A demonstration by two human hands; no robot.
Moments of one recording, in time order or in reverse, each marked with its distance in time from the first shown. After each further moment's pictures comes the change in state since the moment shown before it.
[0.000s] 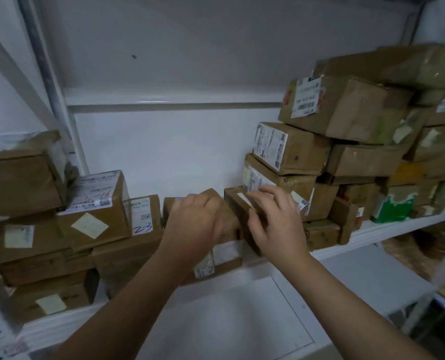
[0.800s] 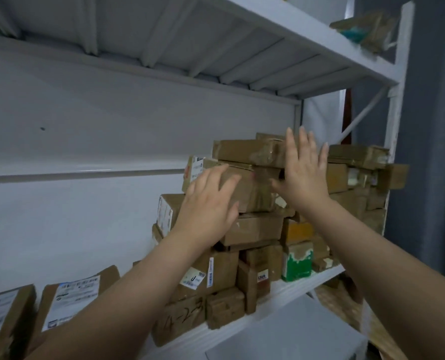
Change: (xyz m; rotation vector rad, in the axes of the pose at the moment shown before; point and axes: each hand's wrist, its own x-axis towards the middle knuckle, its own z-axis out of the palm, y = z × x) left_hand 0.171 0.183 -0.043 -0.203 0.235 0.237; right_hand 0.156 0.146 -0.221 -0.732 0.082 0.171
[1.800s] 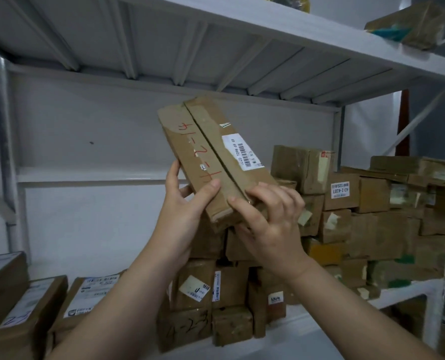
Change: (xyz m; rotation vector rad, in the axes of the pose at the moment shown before) left_hand 0.001 0.036 -0.047 -1.303 0.316 -0.692; right_hand -0.051 -0.034 0.023 0.479 0.706 -0.565
